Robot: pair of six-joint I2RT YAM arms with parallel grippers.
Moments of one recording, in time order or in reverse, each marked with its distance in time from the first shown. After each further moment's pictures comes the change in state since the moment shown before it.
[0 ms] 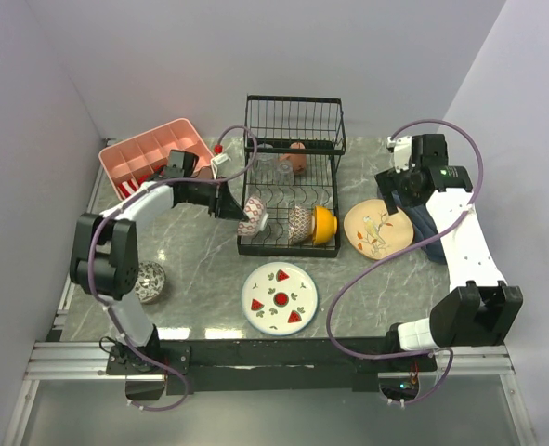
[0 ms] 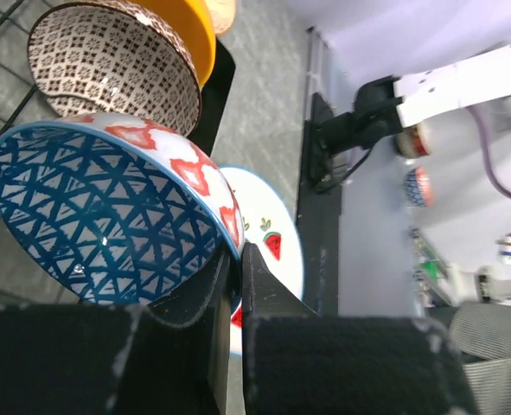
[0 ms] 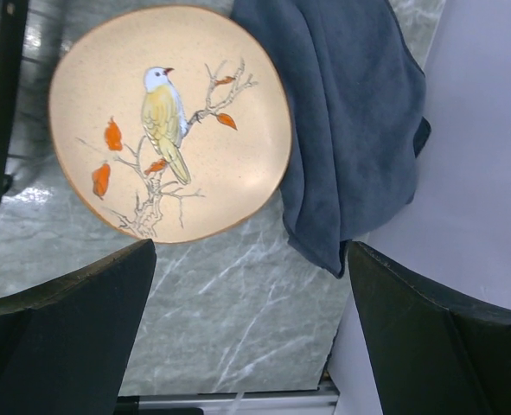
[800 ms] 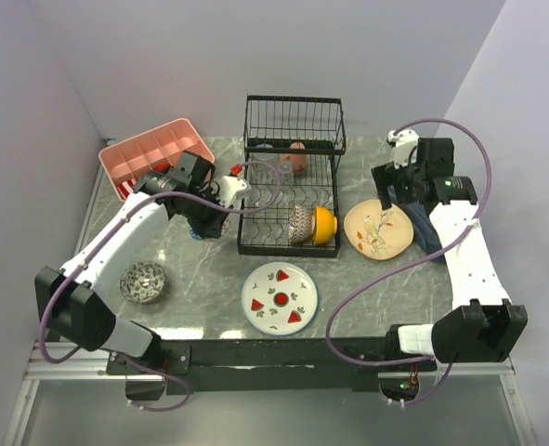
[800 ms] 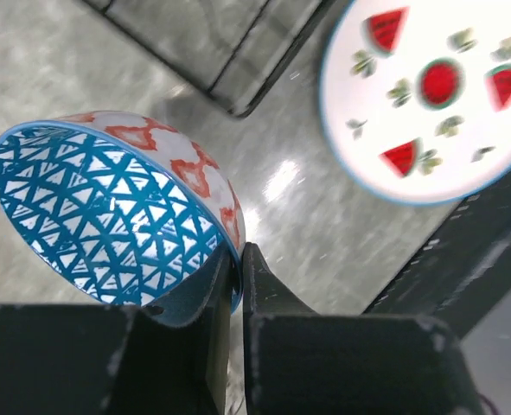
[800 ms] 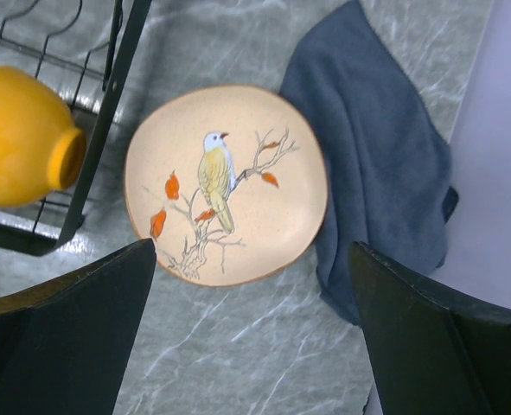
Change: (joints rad) left arm -0.269 -0.328 0.140 -0.626 -1.016 0.335; right arm 0.000 -0.093 -0.079 0.135 -0.164 0.031
